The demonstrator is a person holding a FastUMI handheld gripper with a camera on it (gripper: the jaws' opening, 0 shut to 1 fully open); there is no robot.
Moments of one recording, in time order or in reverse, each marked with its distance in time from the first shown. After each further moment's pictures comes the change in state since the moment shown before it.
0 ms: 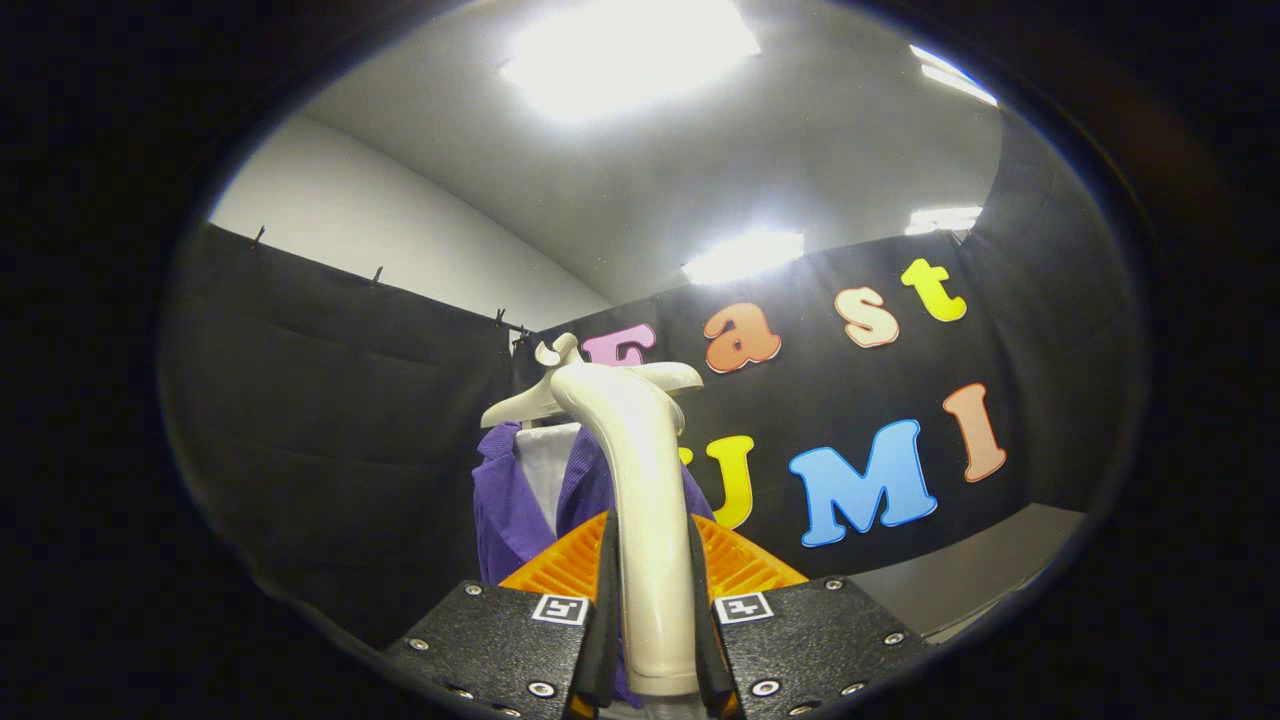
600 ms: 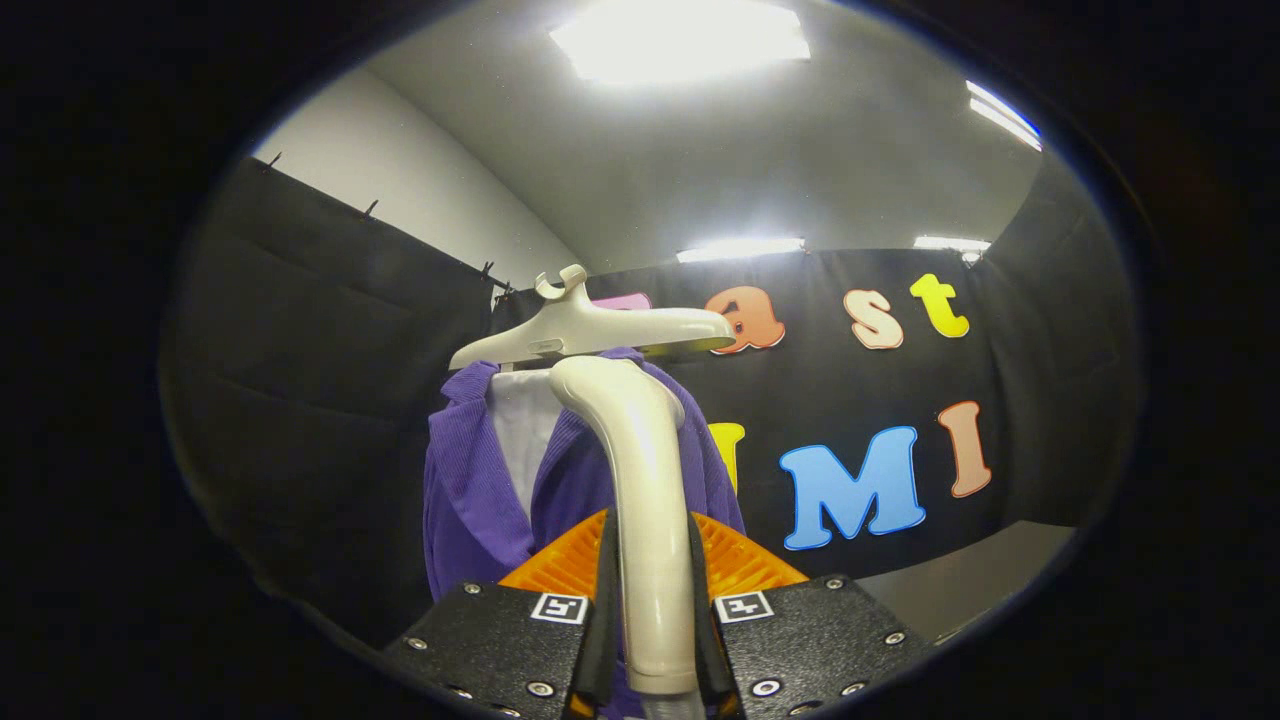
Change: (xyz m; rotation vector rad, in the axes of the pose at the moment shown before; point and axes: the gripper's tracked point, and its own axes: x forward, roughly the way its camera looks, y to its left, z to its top) arm 0.053 0.024 -0.071 -0.135 0.058 -0.078
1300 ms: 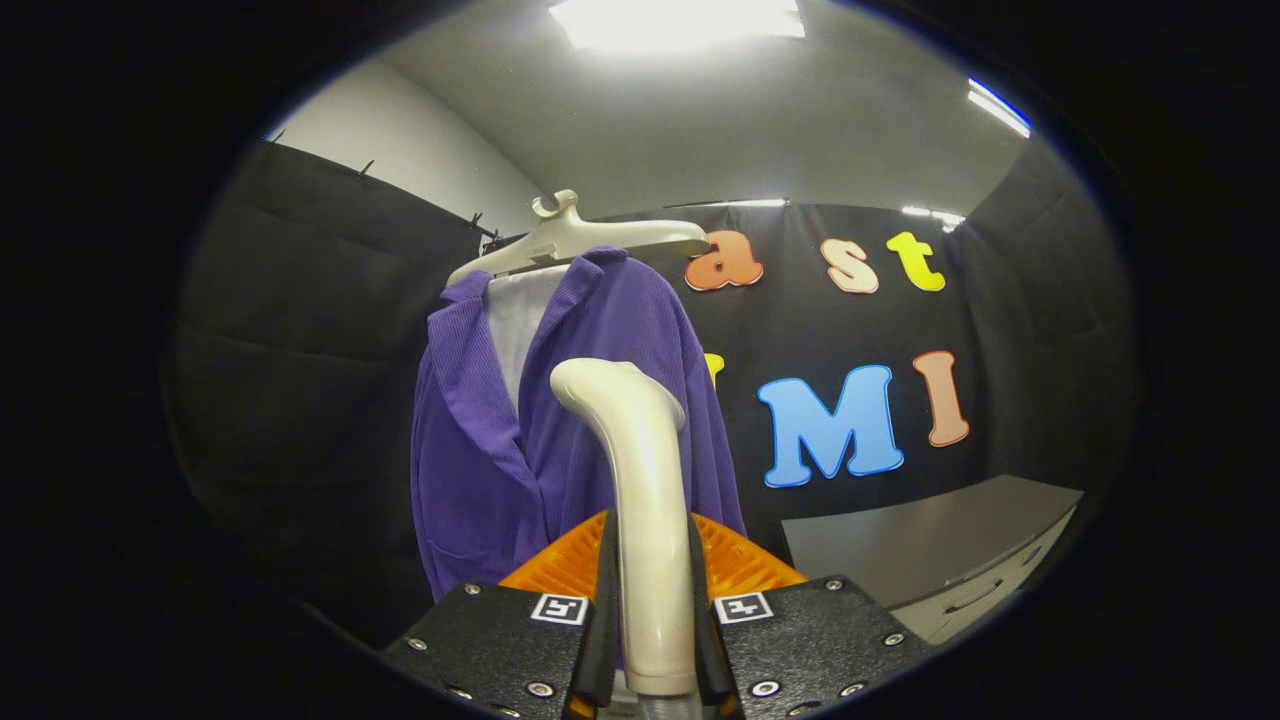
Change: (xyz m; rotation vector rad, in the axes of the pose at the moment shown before) arm -0.058 -0.011 -0.094 0.022 0.166 -0.047
